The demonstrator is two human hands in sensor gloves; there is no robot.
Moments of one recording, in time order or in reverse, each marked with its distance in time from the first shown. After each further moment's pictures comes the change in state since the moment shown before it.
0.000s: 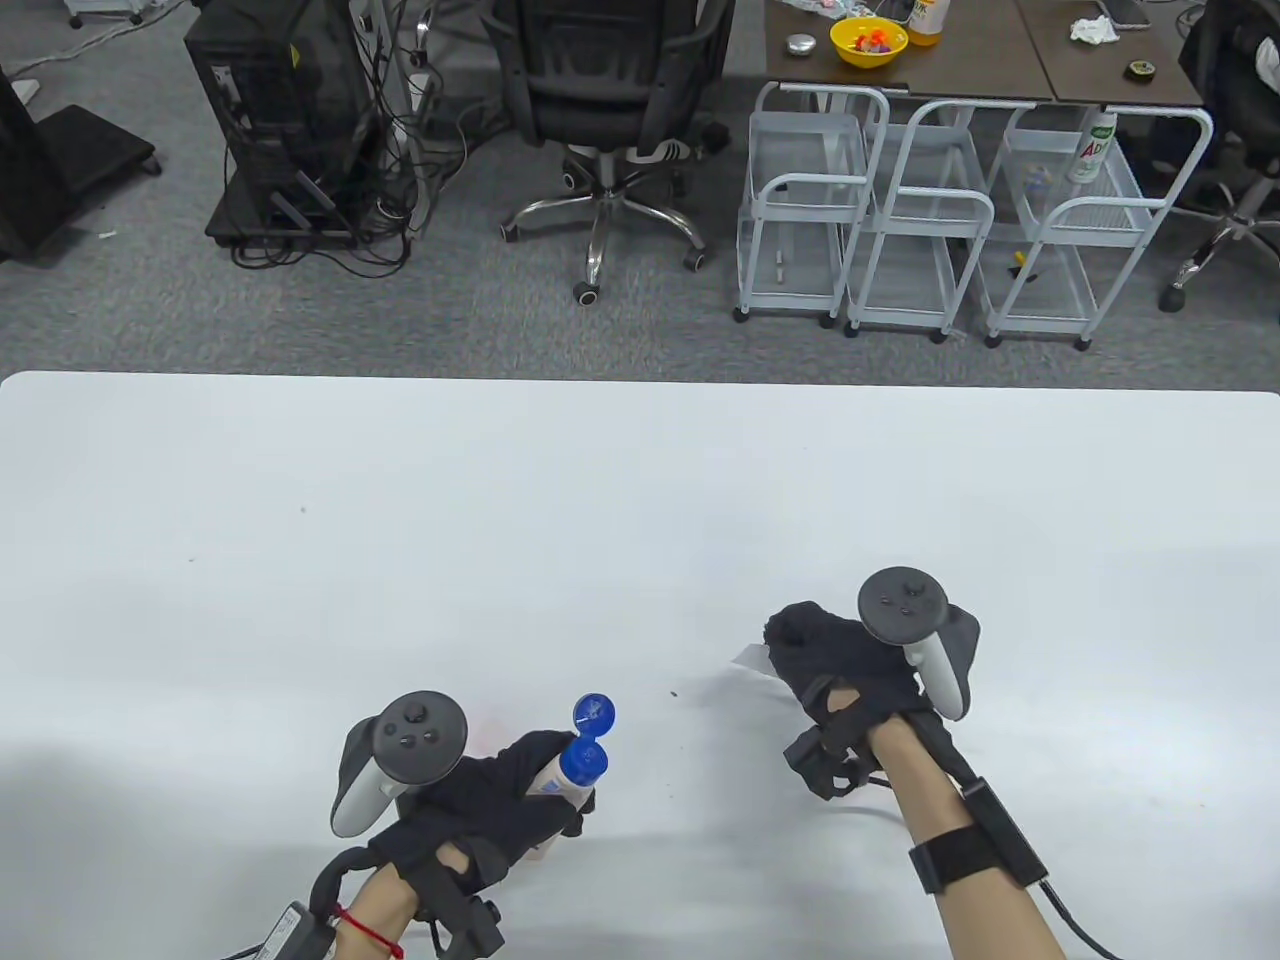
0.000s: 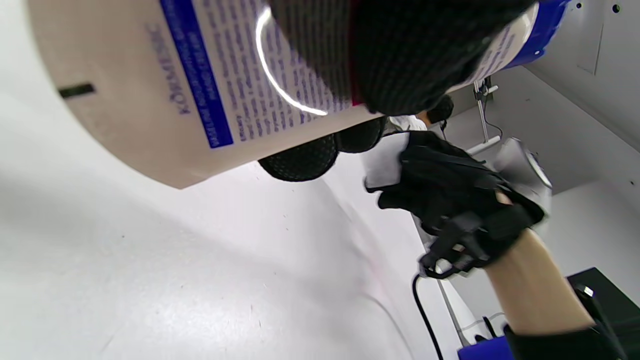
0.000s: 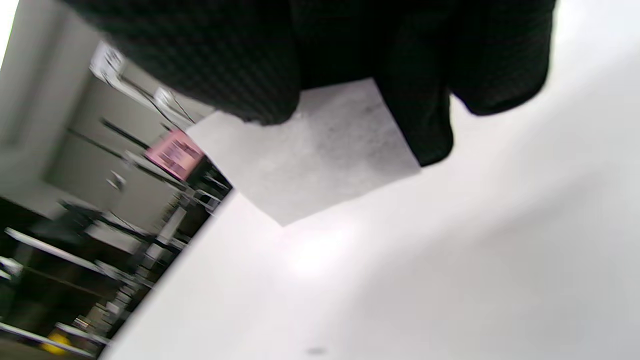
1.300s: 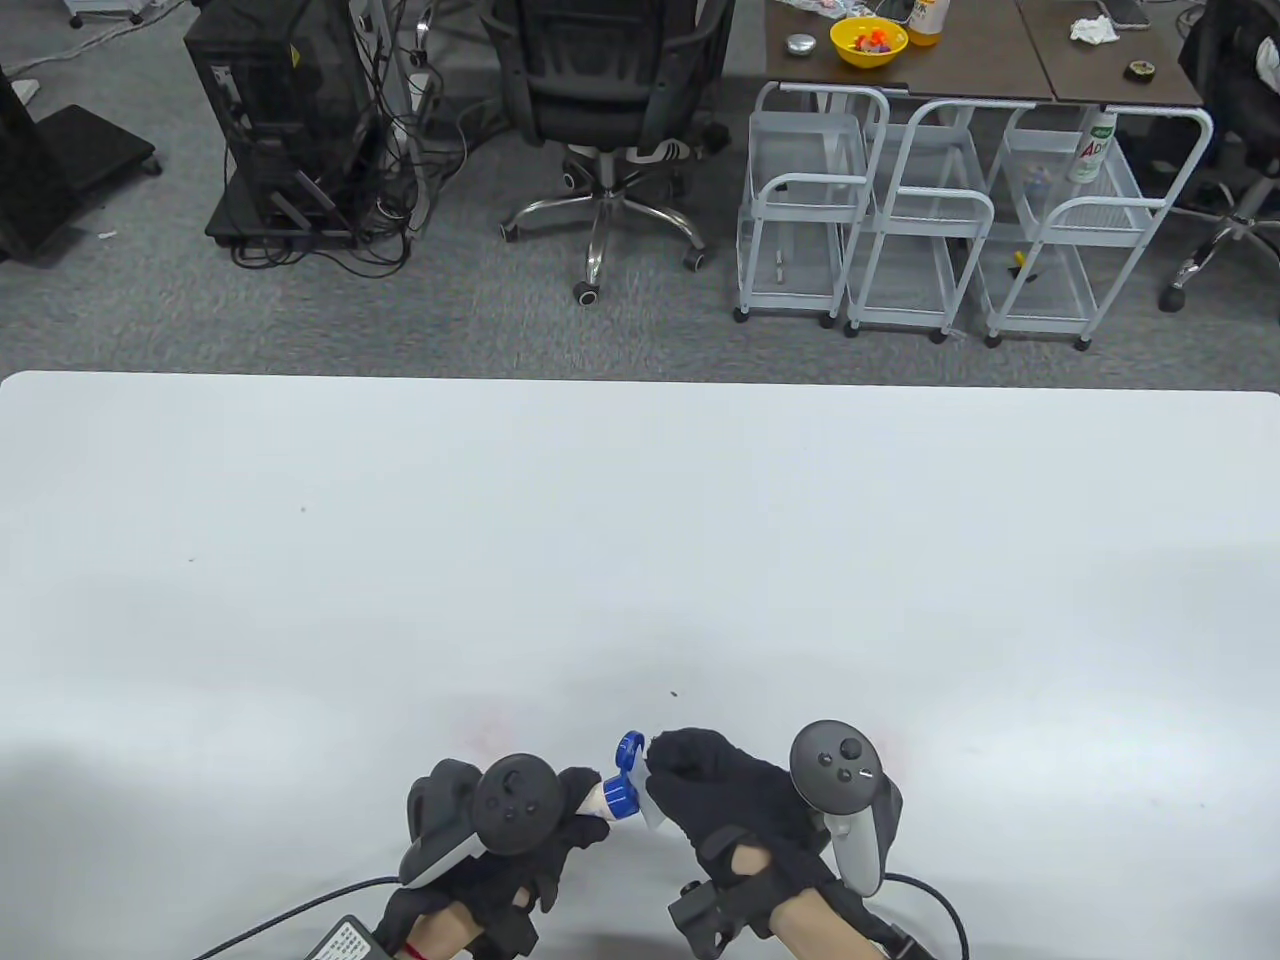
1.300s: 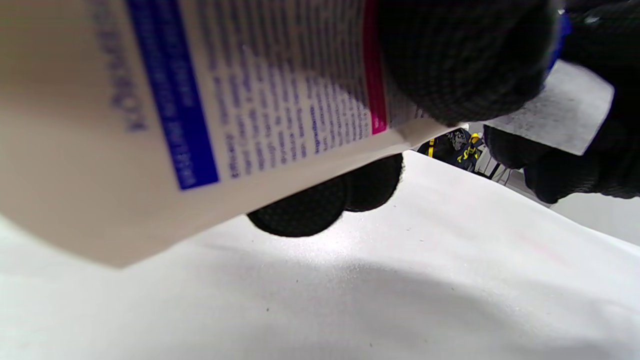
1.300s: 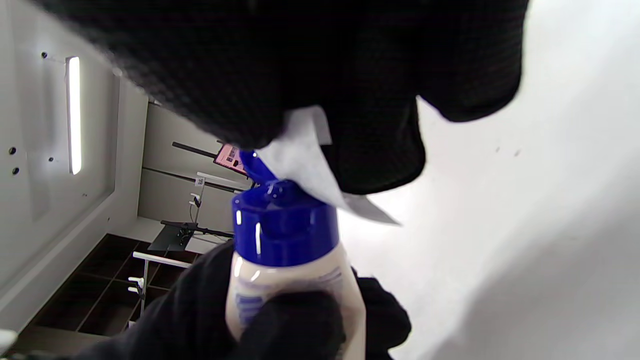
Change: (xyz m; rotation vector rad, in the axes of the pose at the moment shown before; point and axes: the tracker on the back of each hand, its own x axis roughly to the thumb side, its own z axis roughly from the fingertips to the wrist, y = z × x) left_hand 0.027 -0.041 -0.003 0.218 0.047 -0.632; right_hand 0.009 0.100 0.098 0.079 -0.068 -0.221
